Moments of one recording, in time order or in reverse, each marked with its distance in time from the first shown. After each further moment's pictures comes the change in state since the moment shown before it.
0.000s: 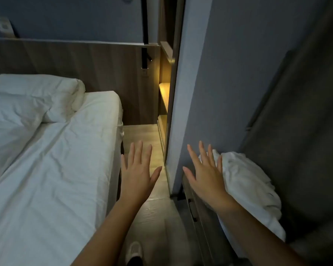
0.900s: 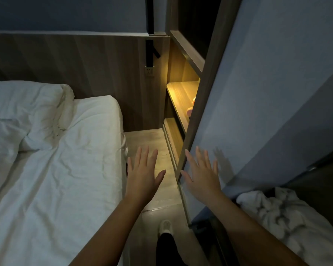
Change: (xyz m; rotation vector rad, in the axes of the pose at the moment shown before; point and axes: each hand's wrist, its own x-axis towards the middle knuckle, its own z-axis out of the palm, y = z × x) left_hand 0.333 -0.191 0.102 0.023 -0.195 0.037; right_hand 0.352 -0.088 0.117 0.041 -0.196 0.088
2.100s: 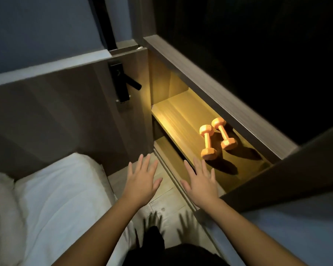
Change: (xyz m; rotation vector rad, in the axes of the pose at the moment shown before) left_hand 0.555 -0.161 0.059 0.117 -0.420 0.428; right_hand 0.502 -0.027 0.051 0.073 -0.189 0.404
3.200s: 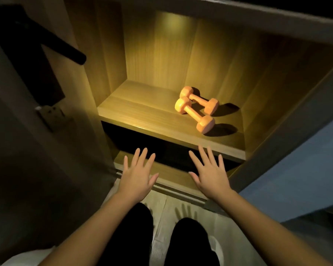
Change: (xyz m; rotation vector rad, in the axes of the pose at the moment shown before) left_hand 0.225 -0.161 0.166 0.135 0.005 0.696; right_hand 0.124 -0.062 0.208 -0.164 0.265 0.571
